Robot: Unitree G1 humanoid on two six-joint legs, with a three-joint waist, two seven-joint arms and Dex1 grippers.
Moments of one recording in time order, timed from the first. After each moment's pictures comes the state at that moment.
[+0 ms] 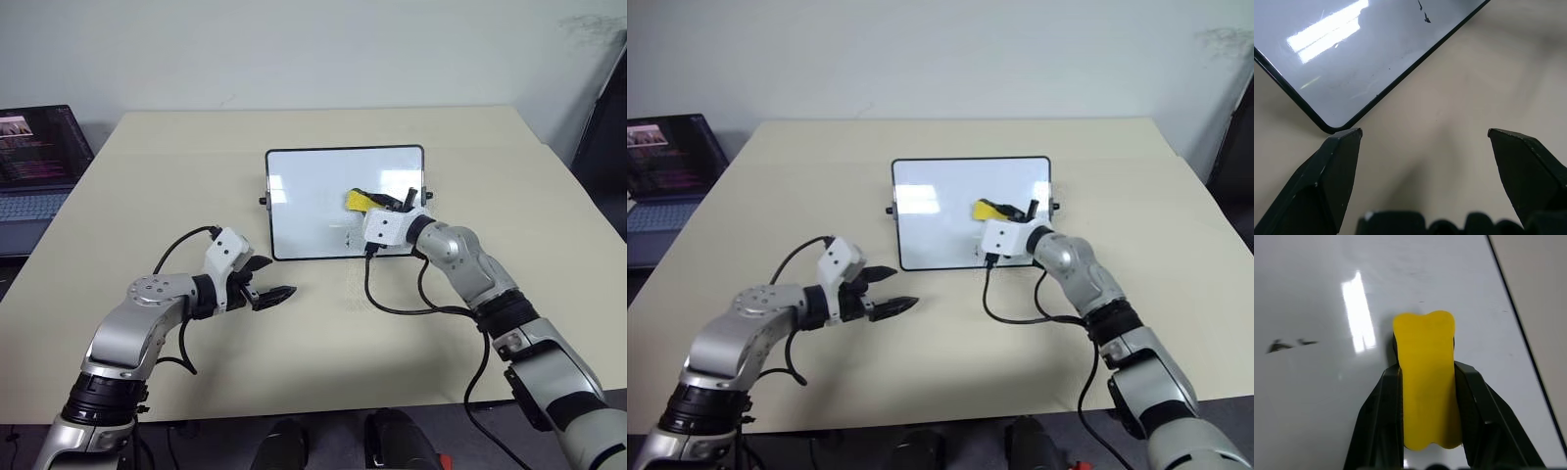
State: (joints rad) left arm -0.29 0.69 -0.01 -0.18 -0.38 0.67 -0.85; right arm -0.75 -0.43 0.38 0.43 -0.53 -0.21 0.41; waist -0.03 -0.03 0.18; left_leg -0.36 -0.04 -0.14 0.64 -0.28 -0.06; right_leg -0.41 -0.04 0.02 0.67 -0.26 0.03
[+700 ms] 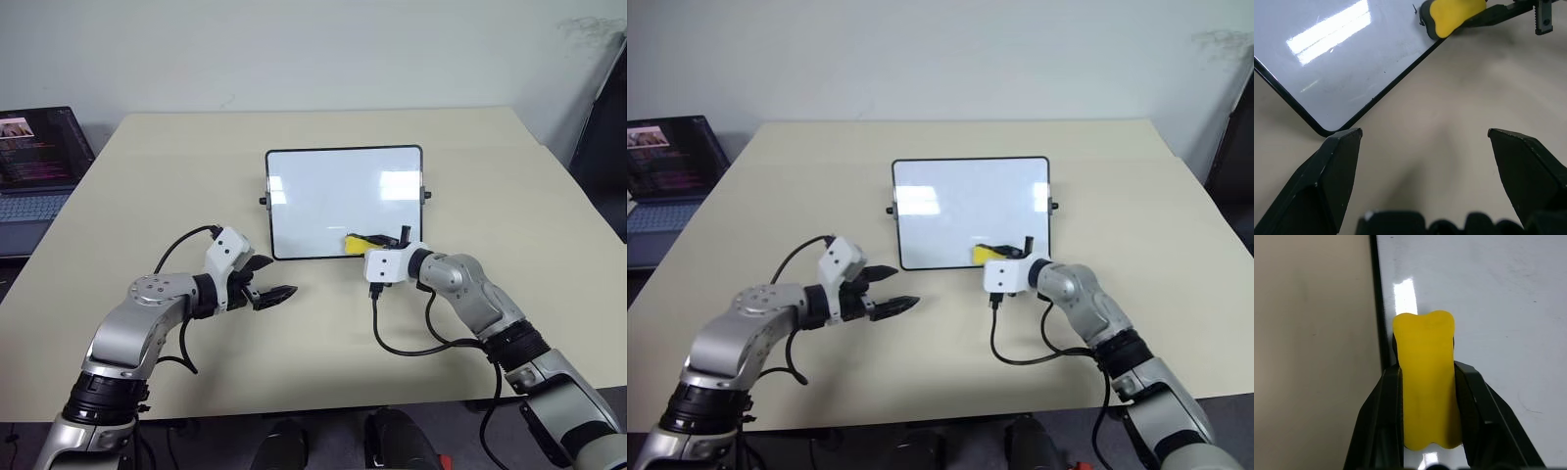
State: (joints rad) left arm -0.29 0.69 -0.01 -0.19 -0.38 0.67 -0.86; right arm -0.61 -0.44 0.40 0.27 -0.52 -0.14 0.52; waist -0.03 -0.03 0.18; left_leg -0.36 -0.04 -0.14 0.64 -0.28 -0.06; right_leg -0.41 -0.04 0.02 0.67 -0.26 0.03
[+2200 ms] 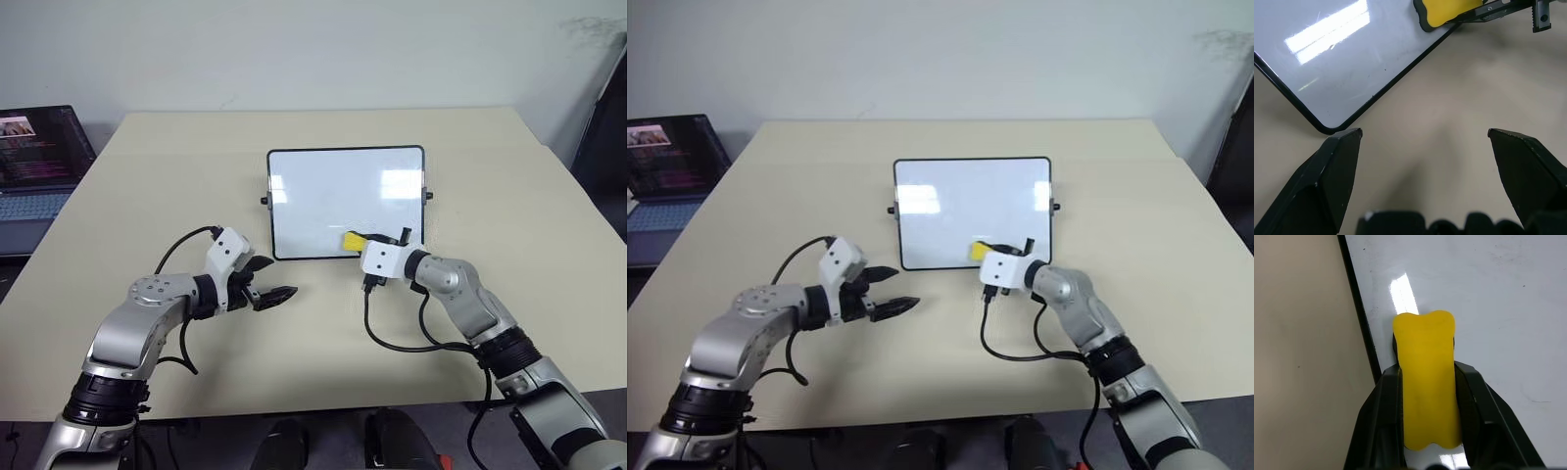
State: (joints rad) left arm -0.29 0.68 -0.01 -0.19 -0.38 0.67 -0.86; right arm -0.57 -0.40 0.38 0.20 -0.47 0.00 0.56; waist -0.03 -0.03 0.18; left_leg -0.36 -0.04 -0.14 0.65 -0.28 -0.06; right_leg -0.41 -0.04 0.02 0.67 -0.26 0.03
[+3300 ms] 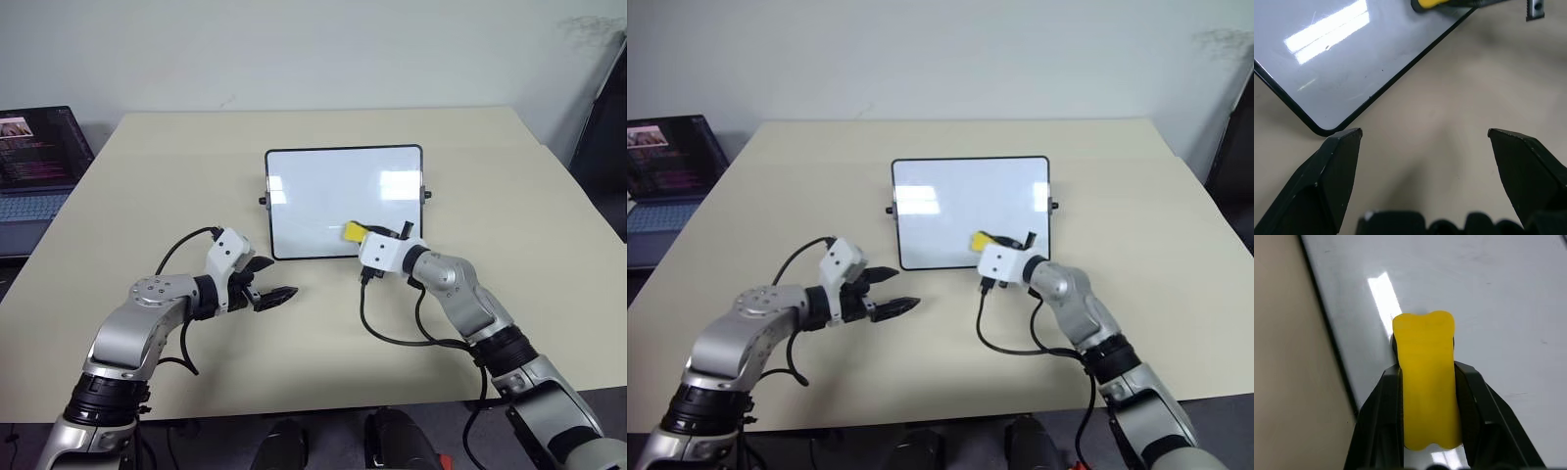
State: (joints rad) left arm -0.29 0.68 -0.01 -0.19 -0.38 0.67 -0.85; right arm -0.61 -0.36 0.35 0.21 -0.47 0.03 0.44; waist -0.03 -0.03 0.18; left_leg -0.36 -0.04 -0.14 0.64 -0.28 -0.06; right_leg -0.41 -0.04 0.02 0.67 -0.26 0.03
